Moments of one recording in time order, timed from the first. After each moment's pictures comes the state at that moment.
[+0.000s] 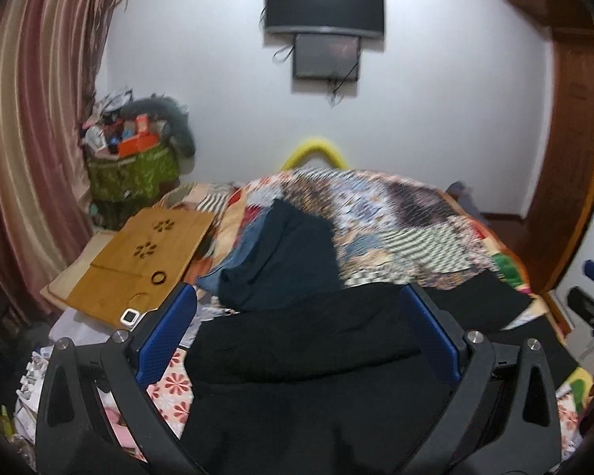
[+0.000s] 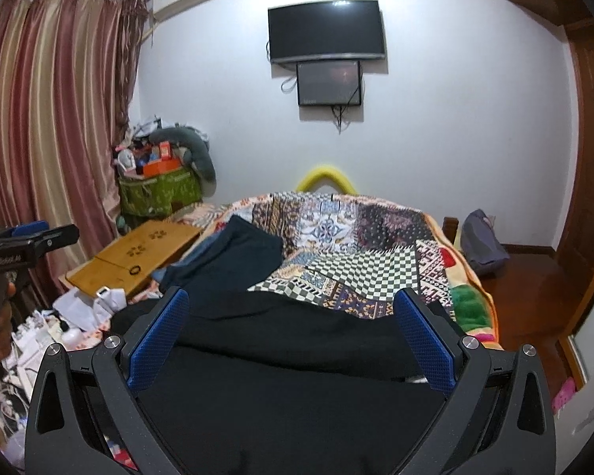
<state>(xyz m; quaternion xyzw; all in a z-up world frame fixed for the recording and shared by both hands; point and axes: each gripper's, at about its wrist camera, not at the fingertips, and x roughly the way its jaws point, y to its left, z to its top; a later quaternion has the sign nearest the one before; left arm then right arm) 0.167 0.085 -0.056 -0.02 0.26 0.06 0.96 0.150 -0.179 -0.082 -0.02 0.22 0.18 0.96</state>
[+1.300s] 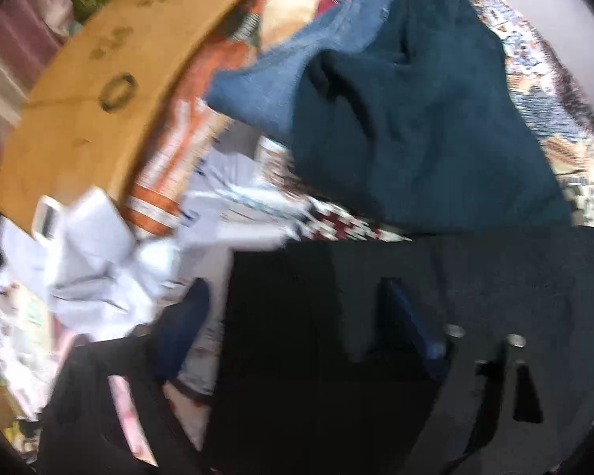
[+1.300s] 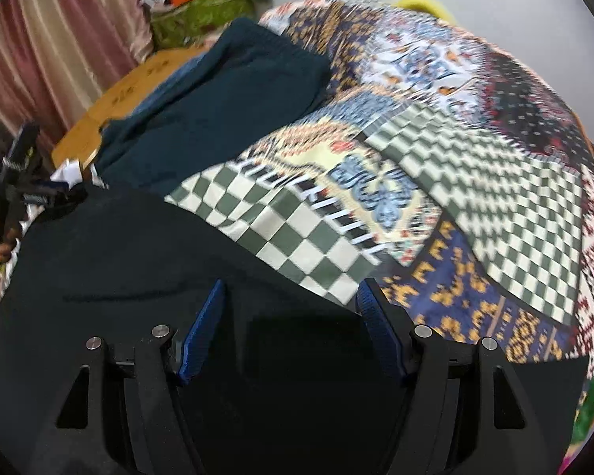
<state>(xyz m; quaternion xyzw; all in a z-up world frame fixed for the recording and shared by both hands) 0.392 0.265 -0.328 -0.14 0.60 0.08 0.78 0.404 -0.101 -0.244 -0.13 0.51 0.33 0.78</state>
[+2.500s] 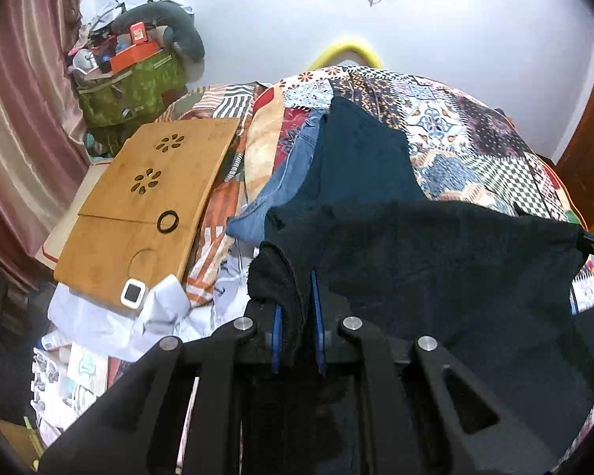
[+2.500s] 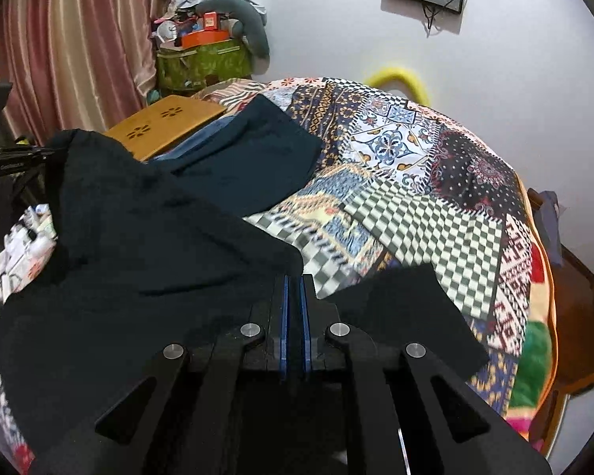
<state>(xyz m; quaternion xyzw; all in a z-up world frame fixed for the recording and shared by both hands) 0.305 0.210 -0.166 -0.03 0.43 0.08 0.90 0.308 -0.132 -0.144 -0.14 0.39 0.30 0.86</state>
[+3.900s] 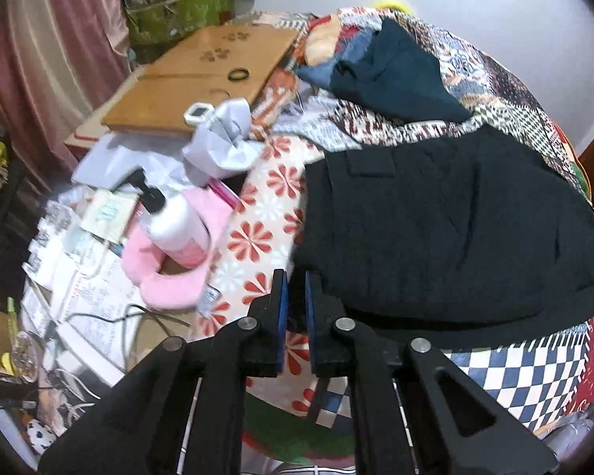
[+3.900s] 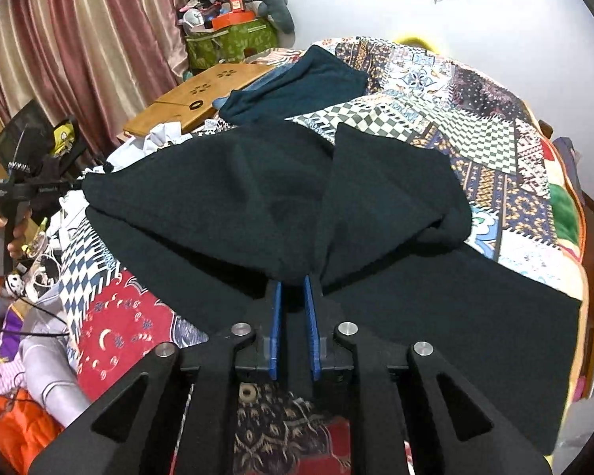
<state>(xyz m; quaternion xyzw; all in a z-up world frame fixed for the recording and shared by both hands) 0.099 0.228 -0.232 -0.10 0.49 0.13 0.85 0.128 -0.173 -0.174 -0.10 0.42 0.32 0.84</state>
